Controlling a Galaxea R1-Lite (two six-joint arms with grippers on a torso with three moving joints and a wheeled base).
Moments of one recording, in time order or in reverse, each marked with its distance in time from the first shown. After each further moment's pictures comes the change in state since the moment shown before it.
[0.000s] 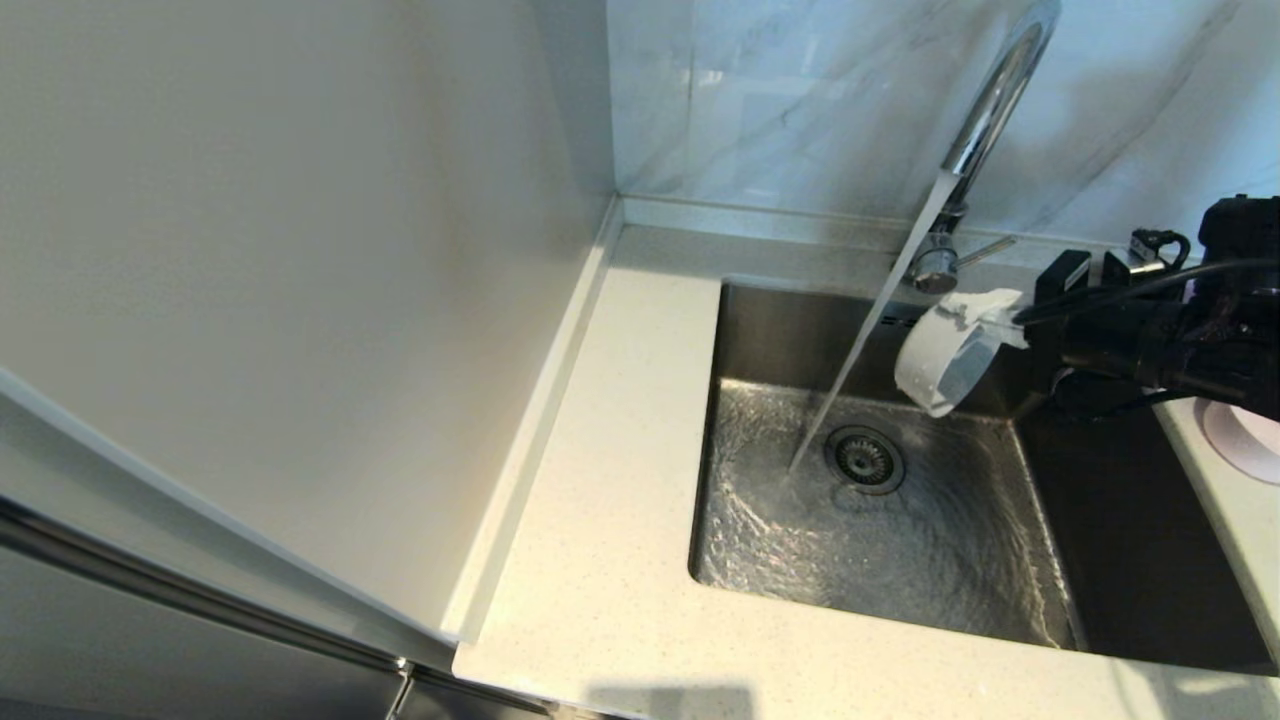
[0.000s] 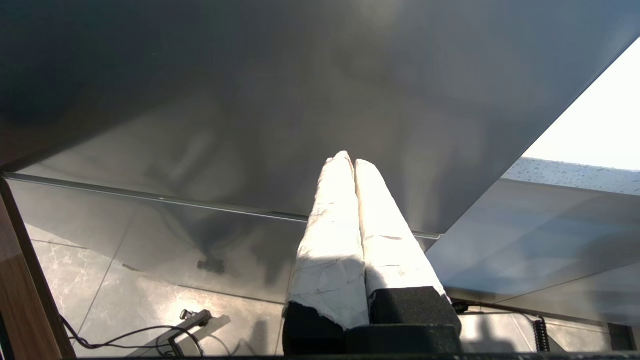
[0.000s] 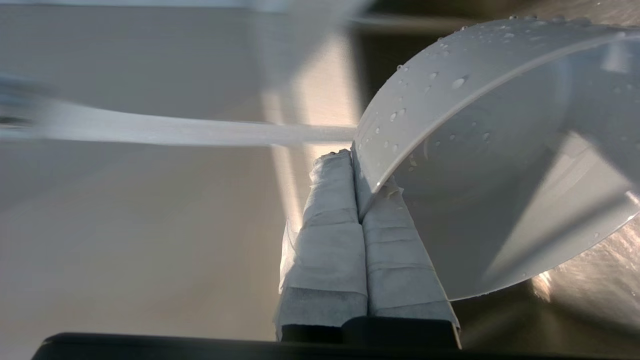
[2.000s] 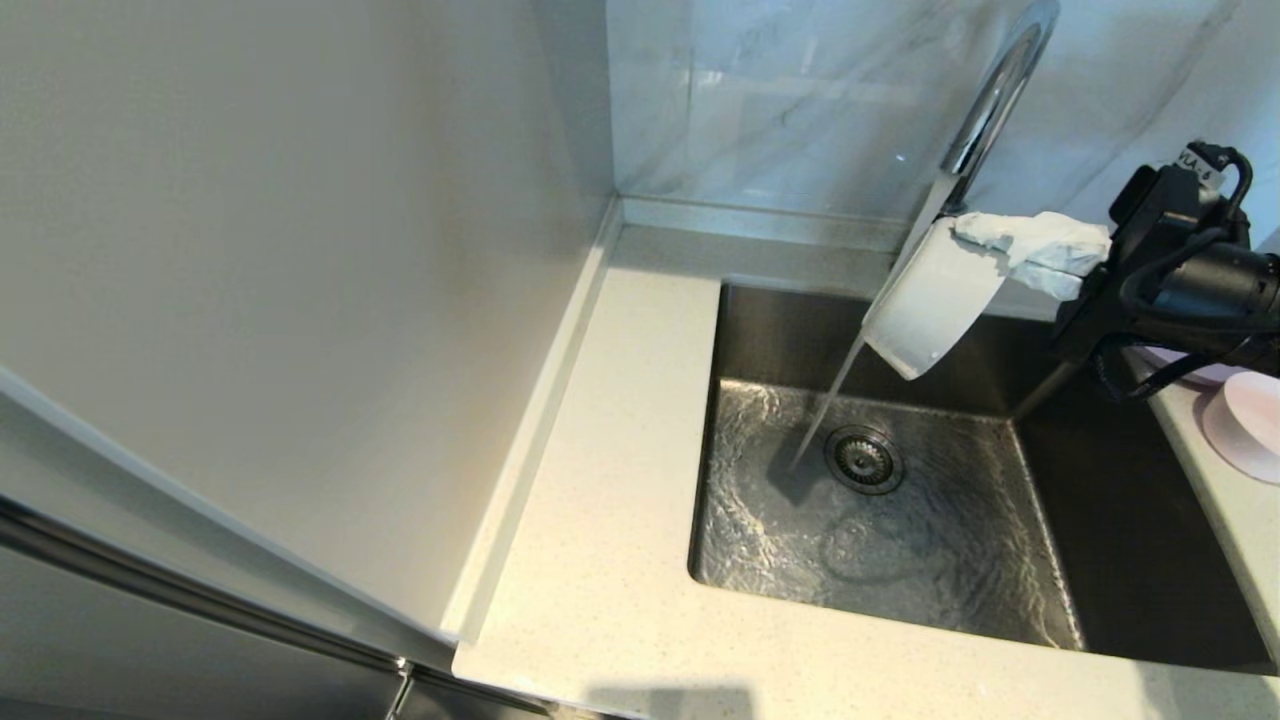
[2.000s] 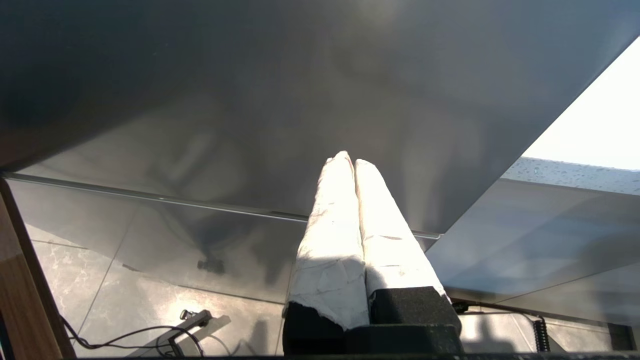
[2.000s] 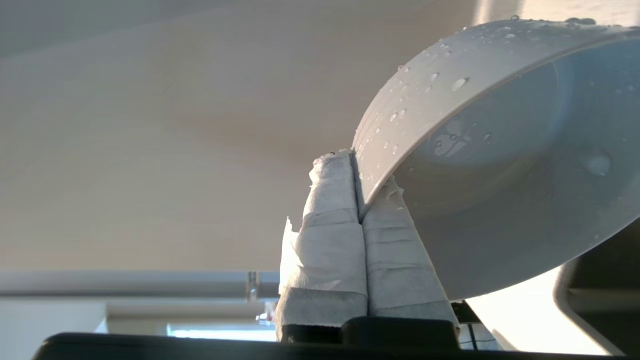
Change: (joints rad) left arm 0.000 0.000 0.000 0.000 -0.001 0.000; right arm 0.099 -0.171 0.141 -0.342 0.301 0.179
